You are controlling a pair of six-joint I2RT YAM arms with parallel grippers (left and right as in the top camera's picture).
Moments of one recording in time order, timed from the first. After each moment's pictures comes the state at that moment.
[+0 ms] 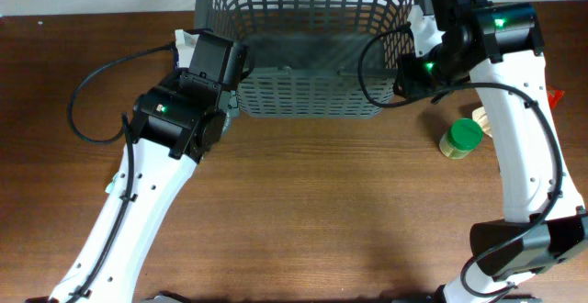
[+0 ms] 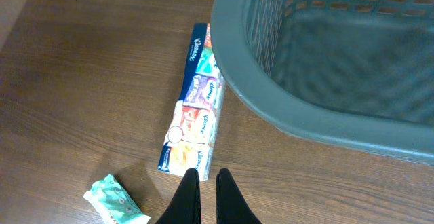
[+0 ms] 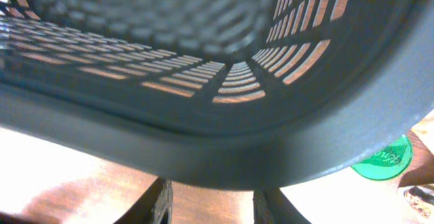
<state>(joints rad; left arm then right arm) -0.40 1.50 1.63 -1.09 -0.51 -0.40 0.15 1.84 2.08 -1.52 -0.14 0.00</state>
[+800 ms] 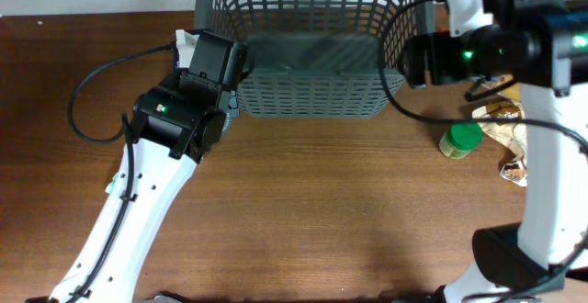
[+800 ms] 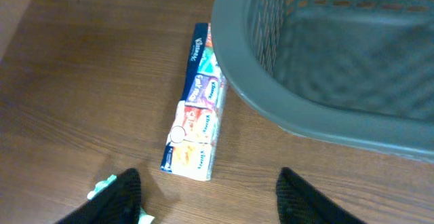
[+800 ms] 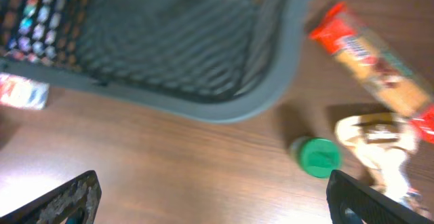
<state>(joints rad) -0.40 1.50 1.63 -1.10 -0.51 -0.39 0.15 1.80 2.49 -1.69 -0.06 0.02</state>
